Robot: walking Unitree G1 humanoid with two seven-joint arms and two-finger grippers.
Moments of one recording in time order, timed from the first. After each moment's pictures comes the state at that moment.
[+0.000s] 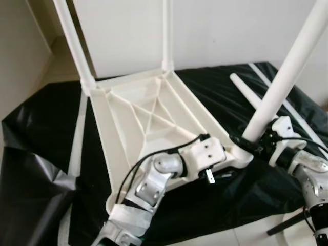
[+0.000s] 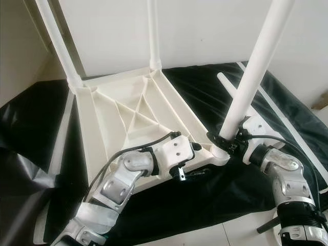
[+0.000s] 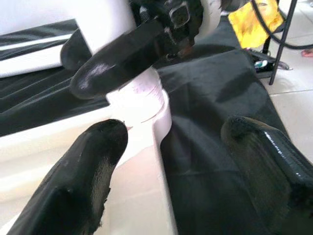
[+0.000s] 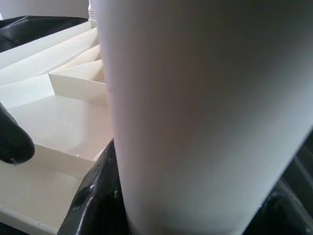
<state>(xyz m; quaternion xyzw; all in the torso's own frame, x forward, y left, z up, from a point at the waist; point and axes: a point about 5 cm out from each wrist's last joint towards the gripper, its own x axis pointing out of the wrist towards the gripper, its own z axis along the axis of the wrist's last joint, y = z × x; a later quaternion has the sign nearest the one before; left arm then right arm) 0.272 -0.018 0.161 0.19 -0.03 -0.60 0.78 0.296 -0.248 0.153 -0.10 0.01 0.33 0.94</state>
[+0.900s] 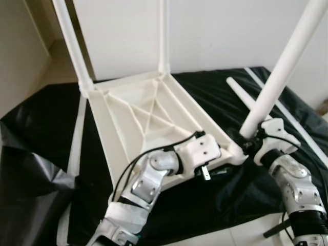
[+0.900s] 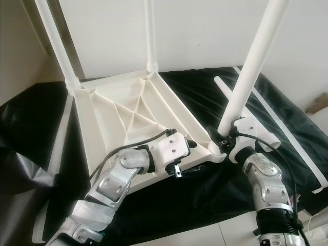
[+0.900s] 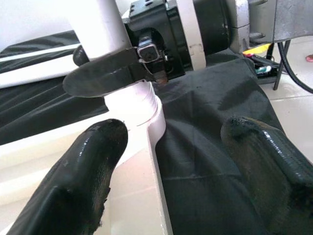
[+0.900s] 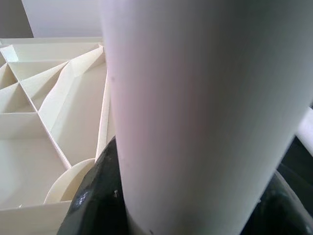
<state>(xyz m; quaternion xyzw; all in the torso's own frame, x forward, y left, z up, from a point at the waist) 0.276 -0.014 0.167 0.19 -0.04 -0.59 0.78 0.303 -0.222 0.140 -0.04 0.00 0.11 0.99</state>
